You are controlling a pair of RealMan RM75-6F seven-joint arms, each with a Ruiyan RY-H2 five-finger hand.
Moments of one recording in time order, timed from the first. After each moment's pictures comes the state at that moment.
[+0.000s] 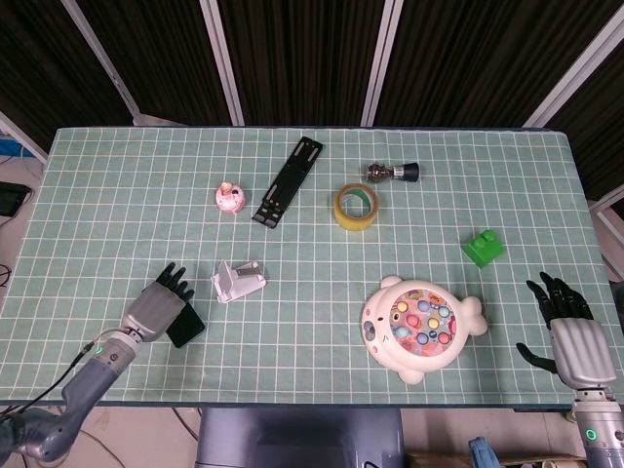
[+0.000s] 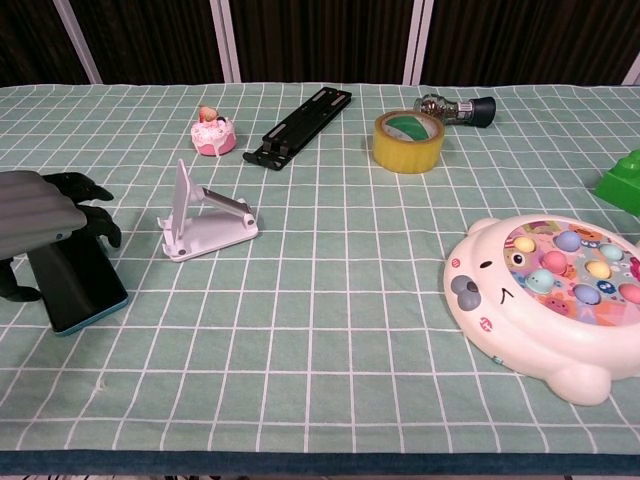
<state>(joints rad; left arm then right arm) -0.57 -1.35 0.02 -1.56 1.27 0.91 0.81 0.10 -1.13 0.07 -1.61 -1.48 1.45 -0.07</state>
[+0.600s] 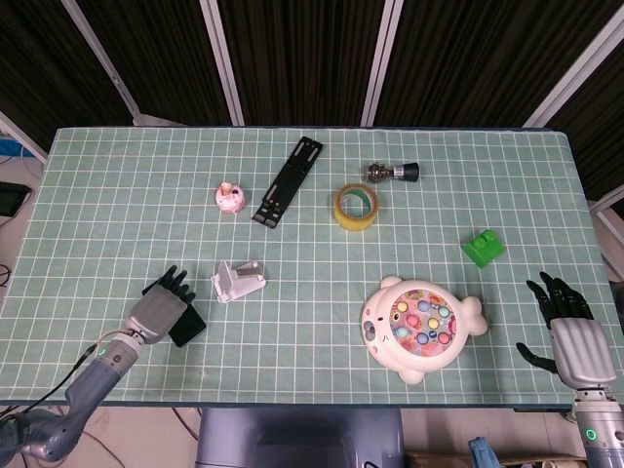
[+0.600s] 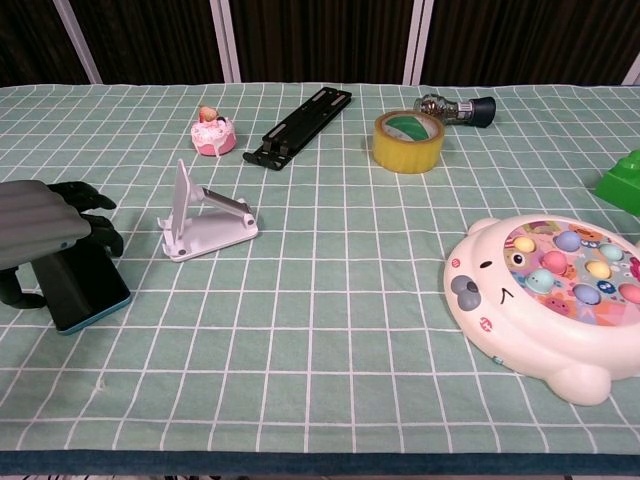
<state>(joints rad) -0.59 -1.36 0.04 -1.55 1.24 0.91 0.81 0.10 -1.13 0.07 -1.61 -1.48 1.45 -0.07</state>
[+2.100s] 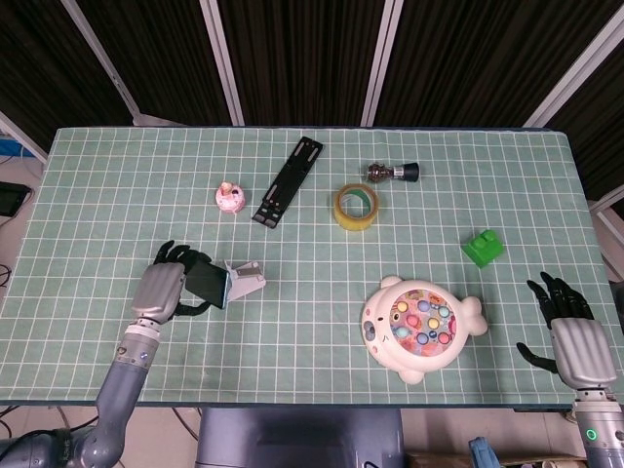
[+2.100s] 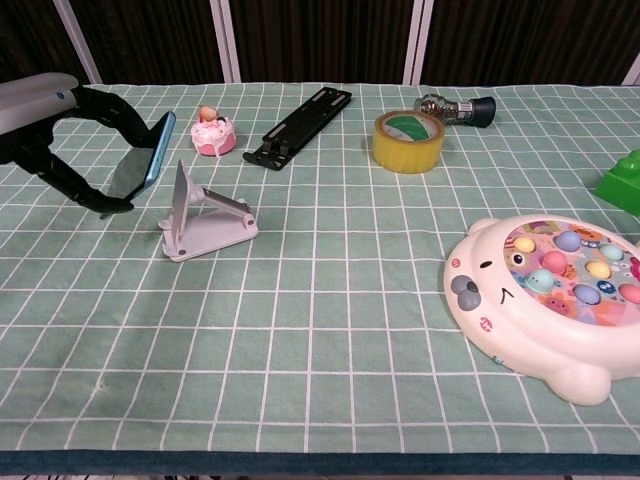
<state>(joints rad) -0.52 -1.48 -0.23 -1.87 0.97 1.24 0.46 0.10 -1.13 0.07 -1.62 -1.47 1.45 -0.07</state>
